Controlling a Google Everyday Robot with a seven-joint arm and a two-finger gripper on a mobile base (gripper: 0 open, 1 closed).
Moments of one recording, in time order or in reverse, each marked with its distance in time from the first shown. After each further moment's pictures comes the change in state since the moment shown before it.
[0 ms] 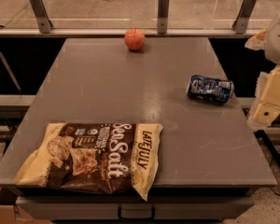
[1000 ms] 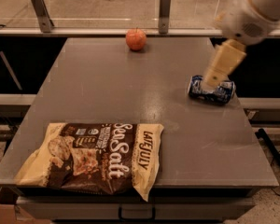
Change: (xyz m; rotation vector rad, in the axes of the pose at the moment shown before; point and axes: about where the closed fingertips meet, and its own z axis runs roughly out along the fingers) arm -0.068 -0.080 0.038 0.060 -0.170 0.003
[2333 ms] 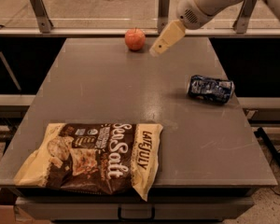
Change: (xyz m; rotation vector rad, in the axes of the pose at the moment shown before) arm -0.089 -0.107 0.086 0.113 -0.229 0.249
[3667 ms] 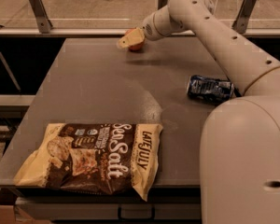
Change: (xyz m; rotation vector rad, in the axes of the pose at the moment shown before) arm -0.054 -0.055 0.181 -0.020 -0.223 0.339
